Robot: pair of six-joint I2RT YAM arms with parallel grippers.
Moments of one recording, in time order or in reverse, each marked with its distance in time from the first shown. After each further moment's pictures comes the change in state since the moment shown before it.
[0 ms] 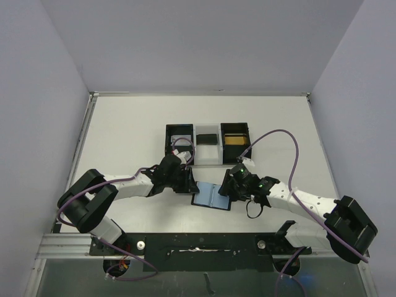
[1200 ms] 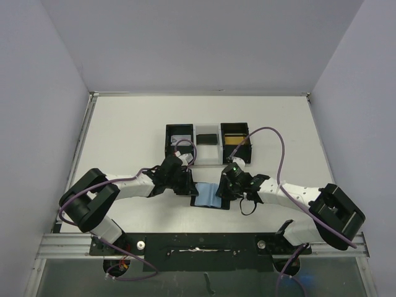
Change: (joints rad) left arm -0.015 0.014 0.000 -0.002 0.033 0.000; right arm 0.021 0.135 0.033 0.079 -0.045 -0.083
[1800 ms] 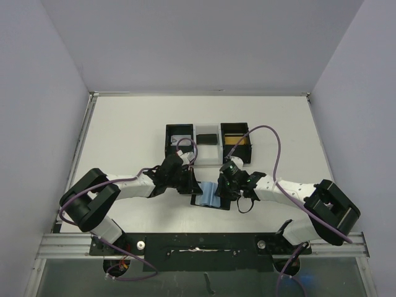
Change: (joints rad) left arm -0.008 0.005 0.000 0.066 0.044 -0.051; right arm 0.005 0.060 0.044 -0.010 -0.004 0.002
